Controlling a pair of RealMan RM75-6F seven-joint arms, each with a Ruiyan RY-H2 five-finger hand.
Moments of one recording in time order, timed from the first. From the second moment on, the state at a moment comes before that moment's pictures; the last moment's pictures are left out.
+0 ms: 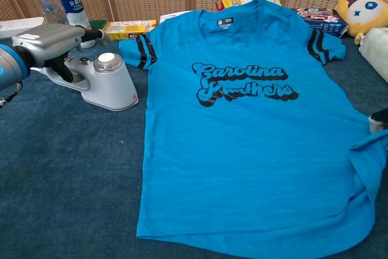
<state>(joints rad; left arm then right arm) -0.72 -1.68 -0.17 -0.97 1.35 0.95 0.11 0.36 -1.43 -0.08 -1.21 -1.66 1.22 0.05</state>
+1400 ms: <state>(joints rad) -0.71 -1.74 -0.10 -0.86 1.43 1.01 -0.12 0.35 -1.40 -0.06 -1.24 -1.63 1.22 0.04</state>
